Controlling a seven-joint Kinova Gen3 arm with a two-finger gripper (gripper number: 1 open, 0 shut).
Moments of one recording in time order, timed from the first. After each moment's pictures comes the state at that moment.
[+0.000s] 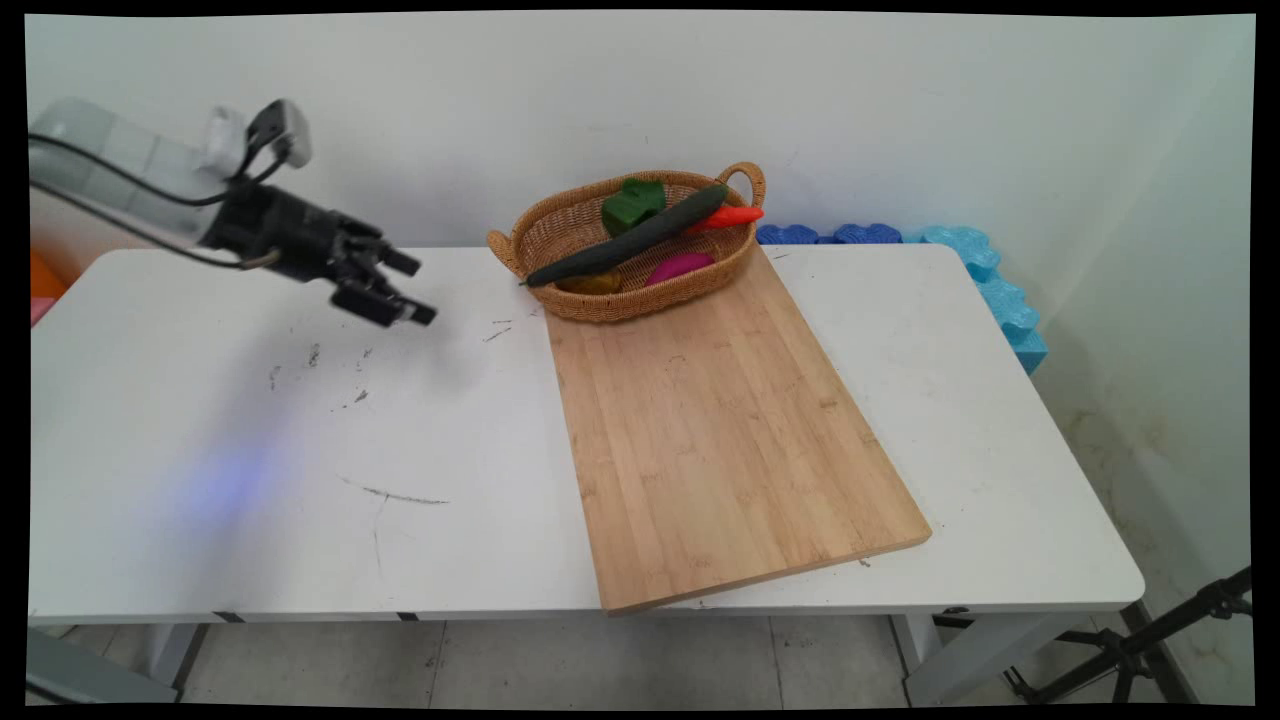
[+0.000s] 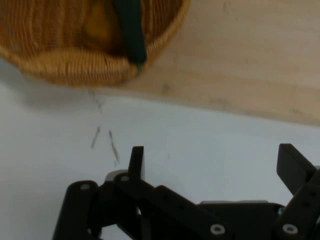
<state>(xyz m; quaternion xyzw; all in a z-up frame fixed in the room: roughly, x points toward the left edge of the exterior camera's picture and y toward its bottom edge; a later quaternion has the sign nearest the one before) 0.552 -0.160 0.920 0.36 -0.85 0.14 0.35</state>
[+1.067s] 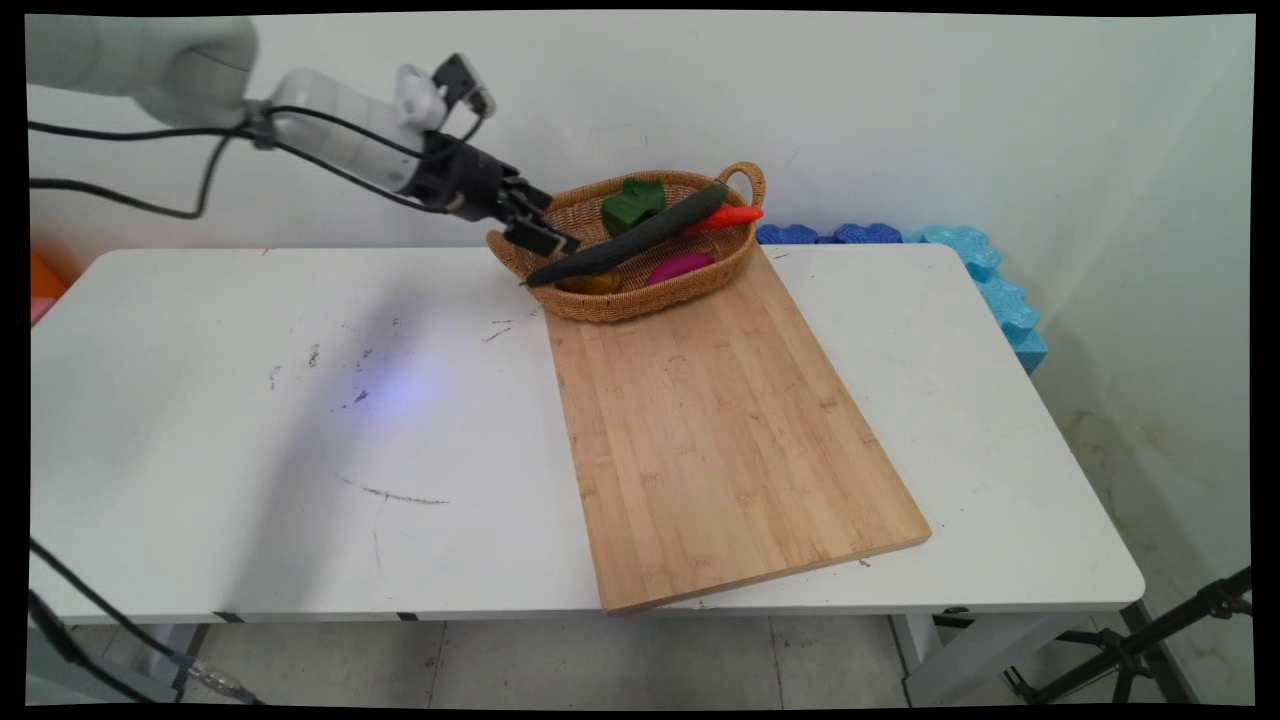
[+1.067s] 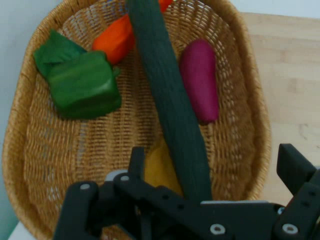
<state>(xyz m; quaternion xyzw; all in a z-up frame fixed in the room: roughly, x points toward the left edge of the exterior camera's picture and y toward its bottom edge) 0.459 -0.294 0.905 0.35 -0.83 0.20 0.37</state>
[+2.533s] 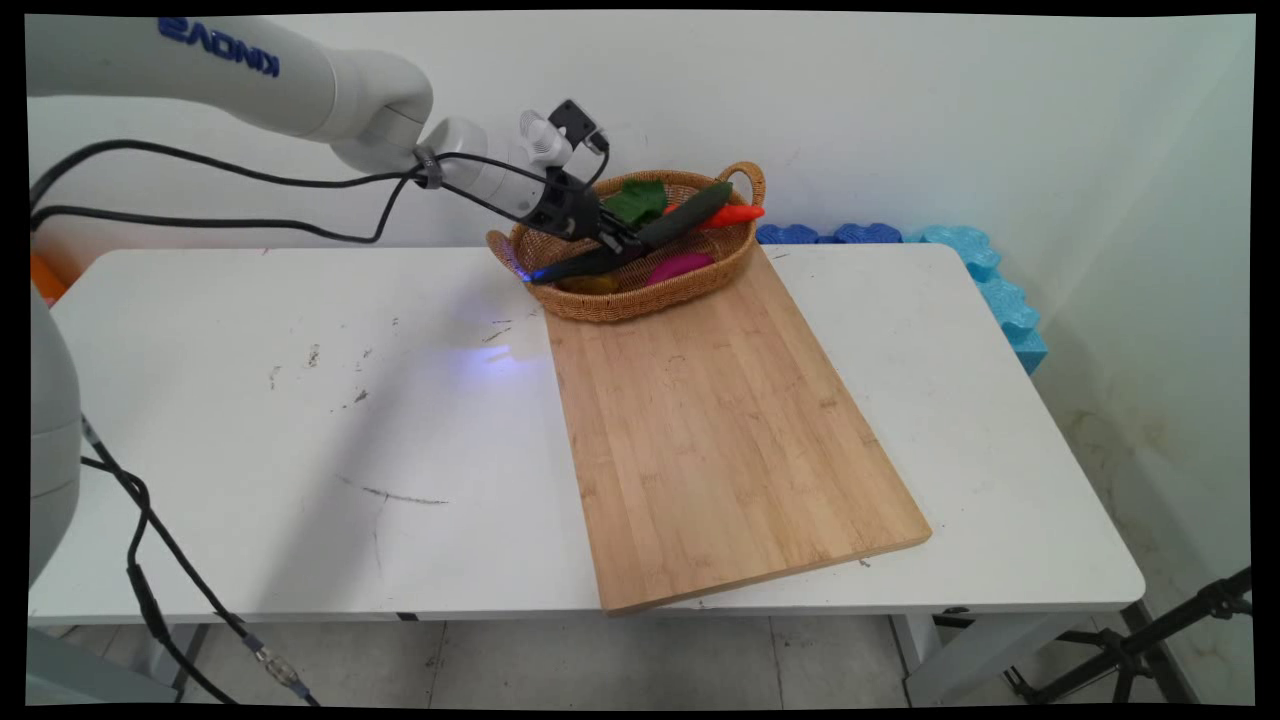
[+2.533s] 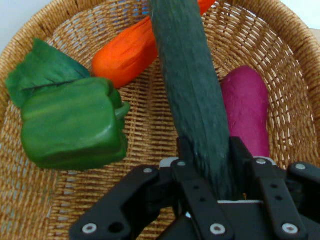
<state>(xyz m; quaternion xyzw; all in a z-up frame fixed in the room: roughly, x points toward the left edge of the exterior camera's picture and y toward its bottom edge) 0.387 -0.381 0.837 0.39 -0.82 0.21 0.36</state>
